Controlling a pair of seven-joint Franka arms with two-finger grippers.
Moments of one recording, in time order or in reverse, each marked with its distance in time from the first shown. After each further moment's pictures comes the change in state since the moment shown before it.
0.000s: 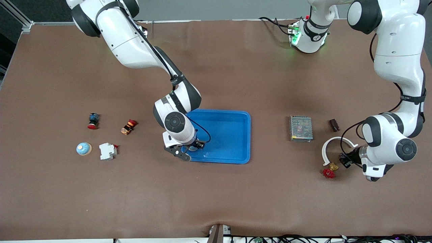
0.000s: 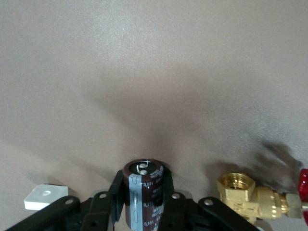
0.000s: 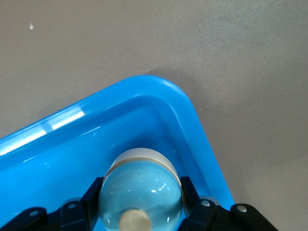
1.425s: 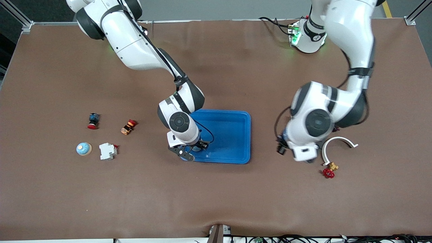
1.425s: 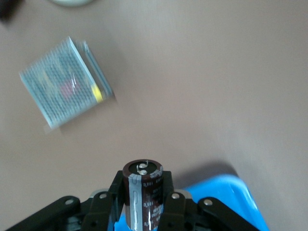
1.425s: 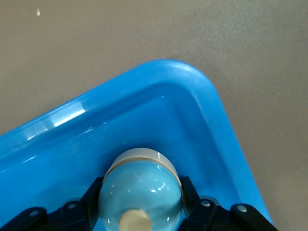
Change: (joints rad) left arm -0.533 -0.195 -0.022 0.132 0.000 -0.351 -0.936; right arm 0.022 0.035 0.001 0.033 0.001 0.017 0.039
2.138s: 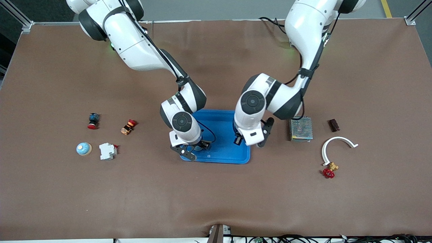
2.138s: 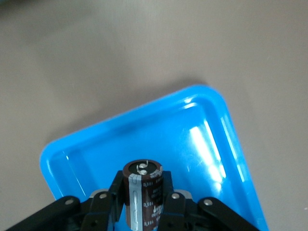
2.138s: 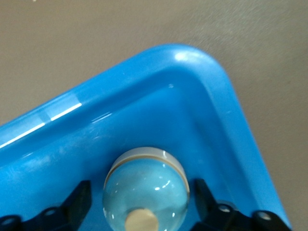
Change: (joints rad) left arm -0.199 0.109 0.000 -0.003 0.000 0.221 -0.295; right arm 0.014 0.020 0.000 0.011 0.000 0.016 0.012
